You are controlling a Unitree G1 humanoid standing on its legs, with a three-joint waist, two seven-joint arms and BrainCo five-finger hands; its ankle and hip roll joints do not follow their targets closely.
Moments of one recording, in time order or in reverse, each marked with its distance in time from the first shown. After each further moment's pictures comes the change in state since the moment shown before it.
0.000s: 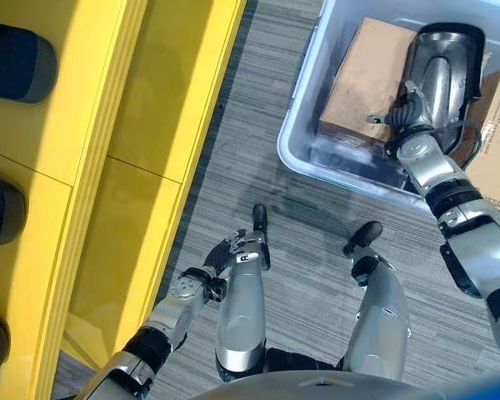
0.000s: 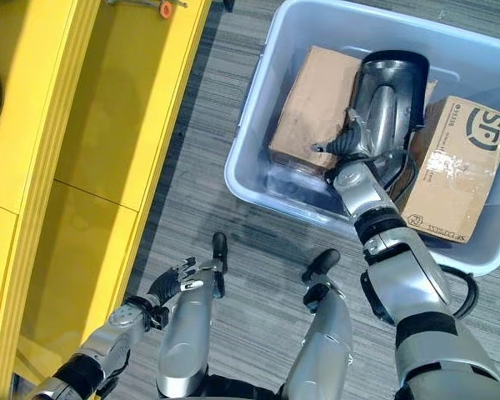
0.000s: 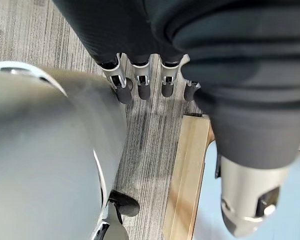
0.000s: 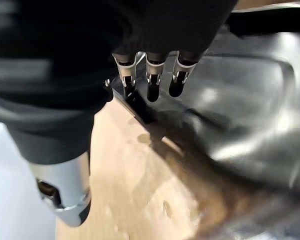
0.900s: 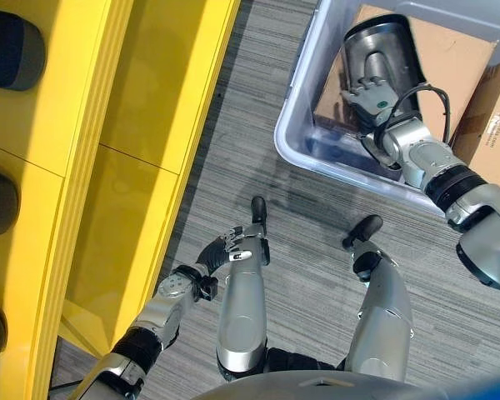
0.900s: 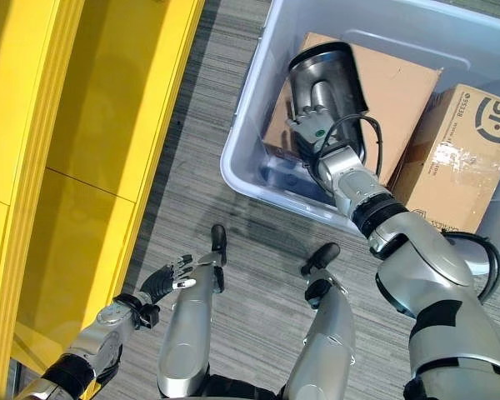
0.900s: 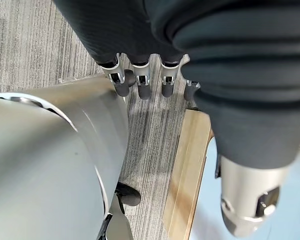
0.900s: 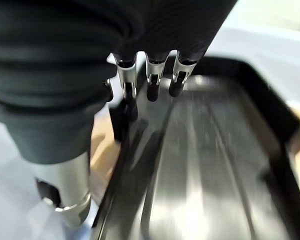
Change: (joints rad) left arm 0.021 0.039 0.049 -0.030 -0.011 0.001 -0.090; right arm -0.077 -0.126 0.425 -0.300 -0.874 -0.133 0.211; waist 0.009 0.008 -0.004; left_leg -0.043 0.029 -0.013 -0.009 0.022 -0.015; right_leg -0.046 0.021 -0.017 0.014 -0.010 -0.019
